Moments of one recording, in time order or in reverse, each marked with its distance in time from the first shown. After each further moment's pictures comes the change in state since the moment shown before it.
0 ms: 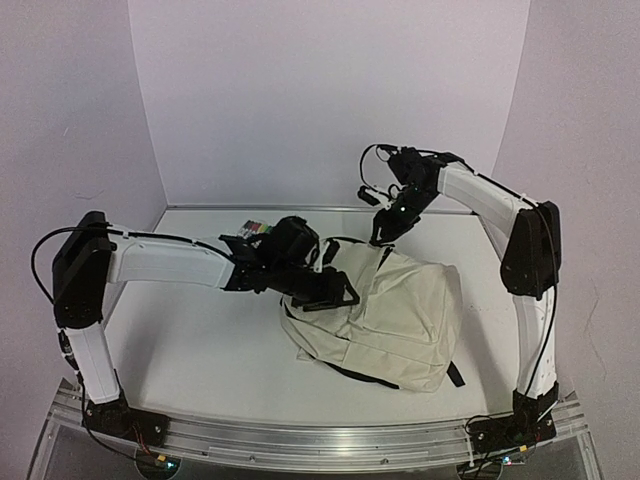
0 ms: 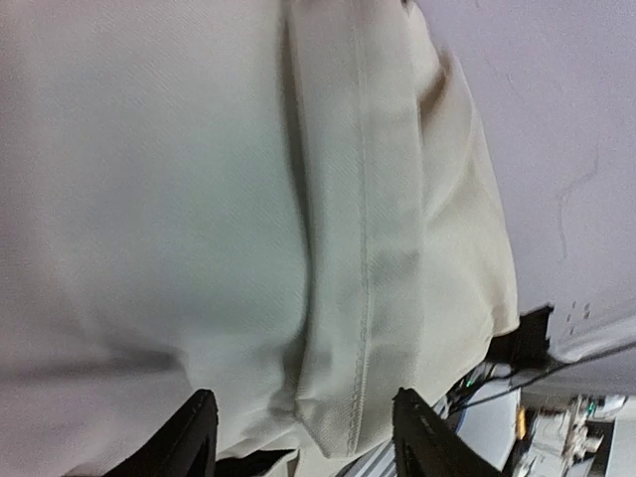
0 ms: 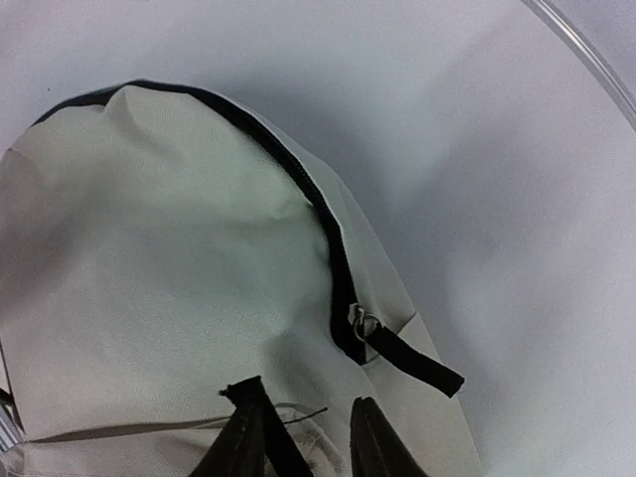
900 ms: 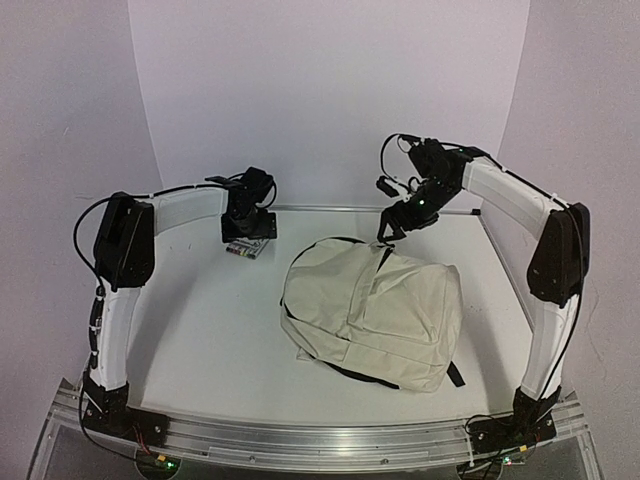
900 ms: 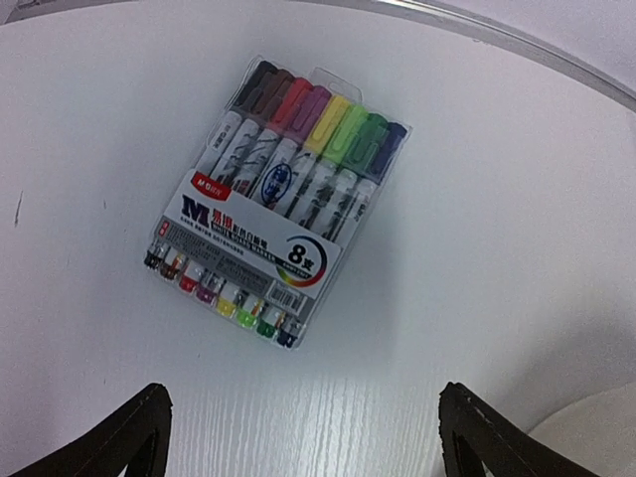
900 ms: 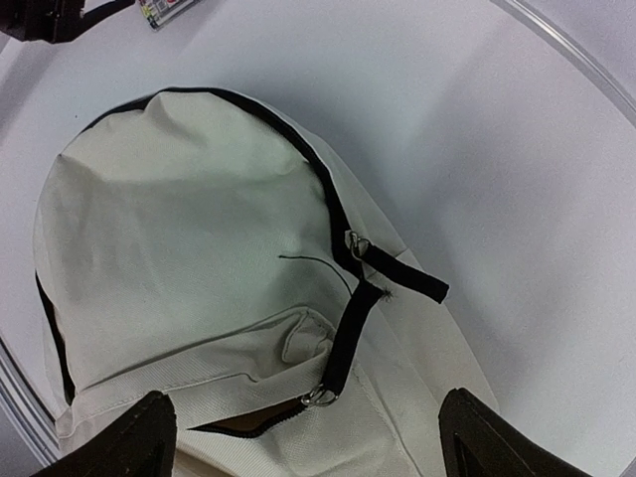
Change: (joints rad) left arm 0.443 0.360 0.577 -0.555 -0.591 0.213; right arm -0.033 -0.182 -0.155 0.017 -0.028 0.097
